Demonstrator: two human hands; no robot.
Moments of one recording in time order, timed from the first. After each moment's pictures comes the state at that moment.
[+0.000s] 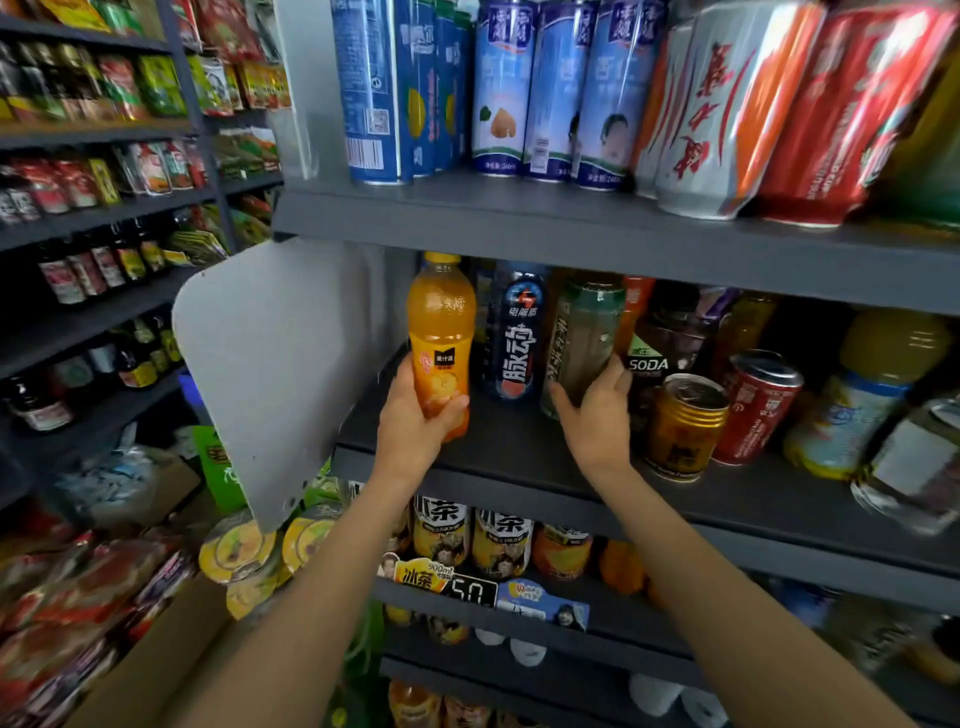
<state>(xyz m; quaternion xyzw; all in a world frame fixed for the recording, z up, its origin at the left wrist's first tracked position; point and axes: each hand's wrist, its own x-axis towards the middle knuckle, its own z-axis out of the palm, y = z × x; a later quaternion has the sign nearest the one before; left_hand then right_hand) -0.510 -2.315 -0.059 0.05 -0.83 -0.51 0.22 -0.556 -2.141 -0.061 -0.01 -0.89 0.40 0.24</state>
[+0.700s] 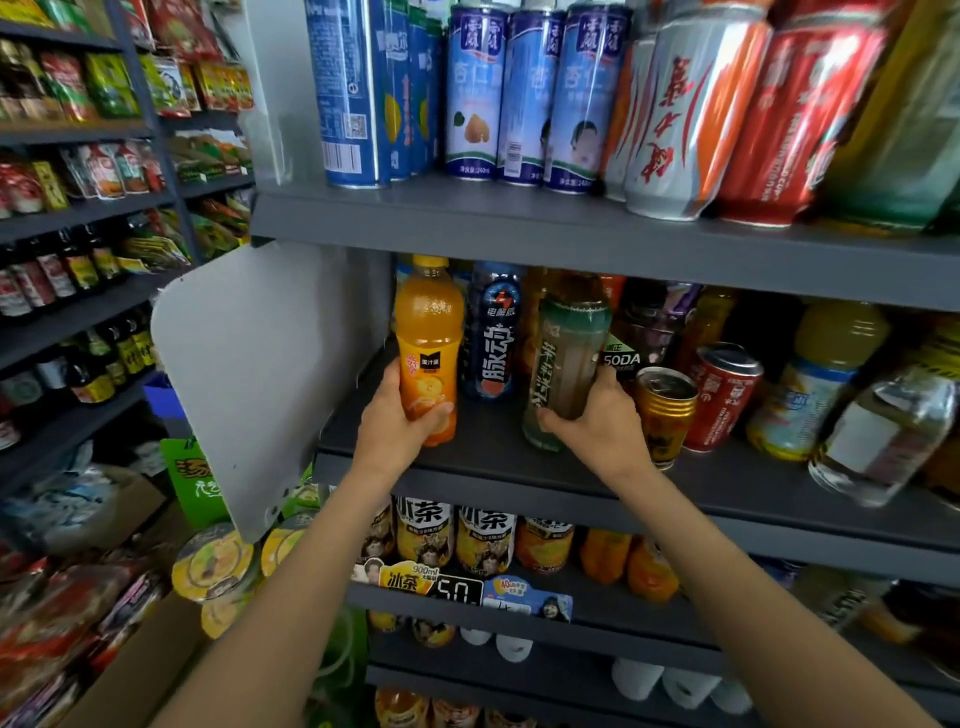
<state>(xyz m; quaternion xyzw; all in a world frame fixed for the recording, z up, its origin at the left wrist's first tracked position) -0.514 -2.325 -0.061 0.02 -0.84 -0.51 0.17 -0.519 -2.115 -0.036 0.01 -0.93 0.33 0.15</state>
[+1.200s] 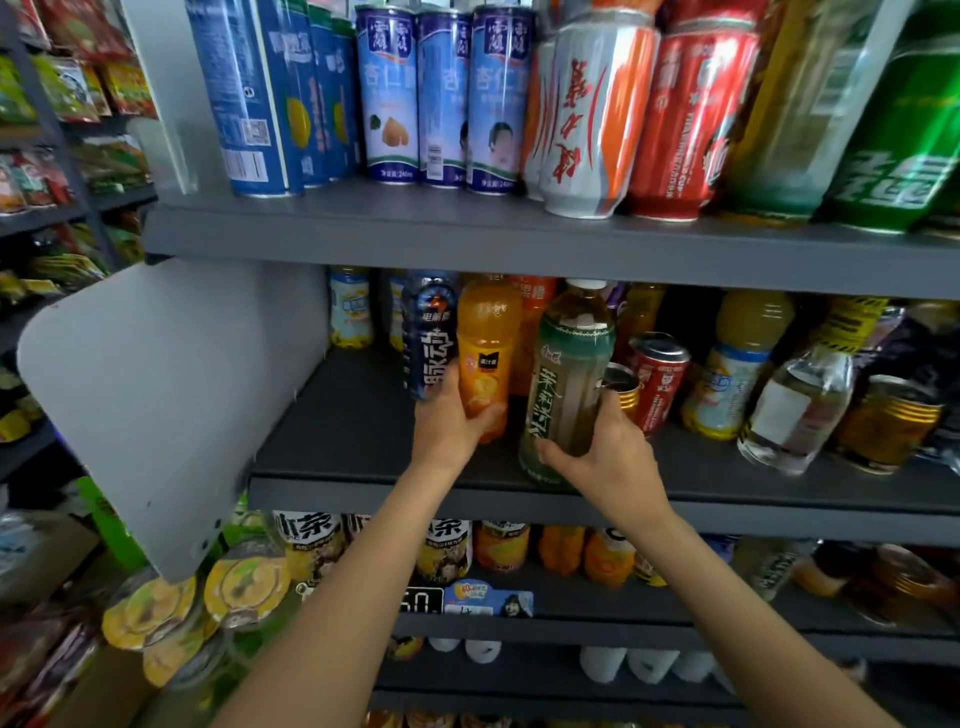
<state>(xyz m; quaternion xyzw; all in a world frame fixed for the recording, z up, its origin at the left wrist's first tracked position) -0.543 -2.228 -0.059 -0.03 -0.88 -0.46 0.11 -0.476 -2.068 -0.042 -0.01 -0.93 0.31 0.19</state>
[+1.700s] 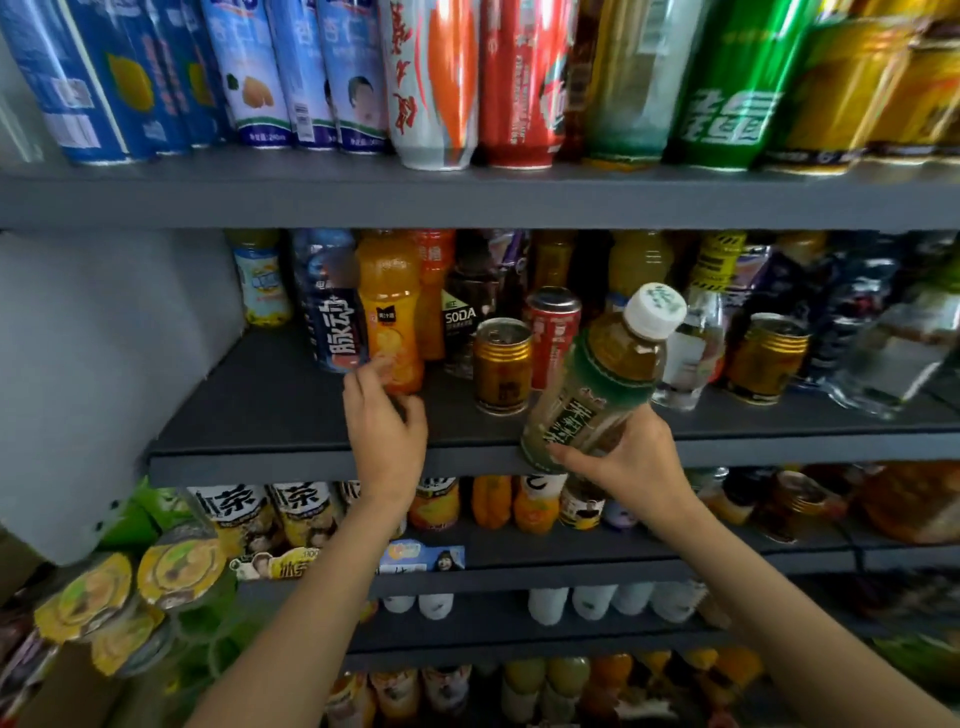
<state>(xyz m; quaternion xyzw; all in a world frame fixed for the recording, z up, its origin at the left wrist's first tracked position) -0.485 -2.172 -0.078 -0.02 -0.81 -0.47 0.35 -0.415 -1.962 -0.051 0.02 -0.88 0.43 0.19</state>
